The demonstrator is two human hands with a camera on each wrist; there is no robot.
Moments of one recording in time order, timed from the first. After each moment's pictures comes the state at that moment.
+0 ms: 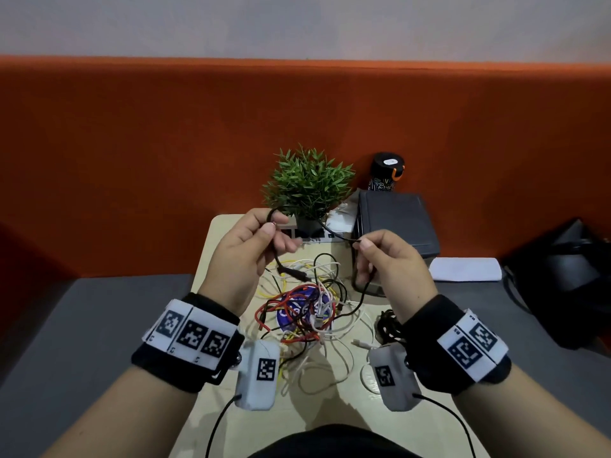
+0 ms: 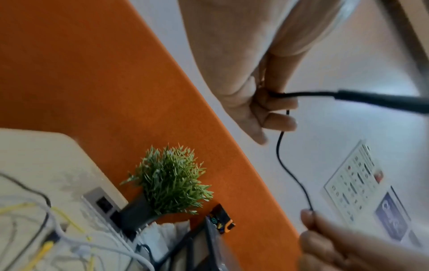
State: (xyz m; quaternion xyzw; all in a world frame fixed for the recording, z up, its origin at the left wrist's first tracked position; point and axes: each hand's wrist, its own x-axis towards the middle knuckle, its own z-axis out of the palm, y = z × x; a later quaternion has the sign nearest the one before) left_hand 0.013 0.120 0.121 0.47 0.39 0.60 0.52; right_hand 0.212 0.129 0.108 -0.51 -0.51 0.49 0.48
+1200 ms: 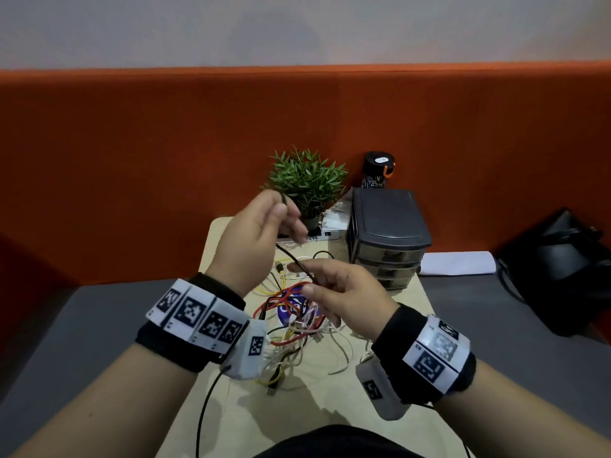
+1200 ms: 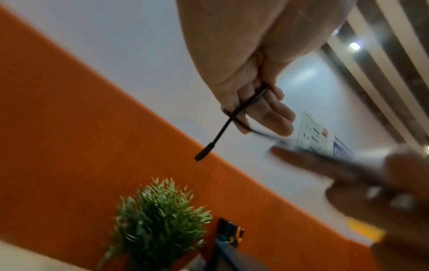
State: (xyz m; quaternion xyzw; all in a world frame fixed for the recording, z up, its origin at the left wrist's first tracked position) left_hand 0.016 0.112 0.146 0.69 0.44 0.49 0.29; right_hand 0.182 0.091 0.099 -0.41 -0.67 0.52 0.35
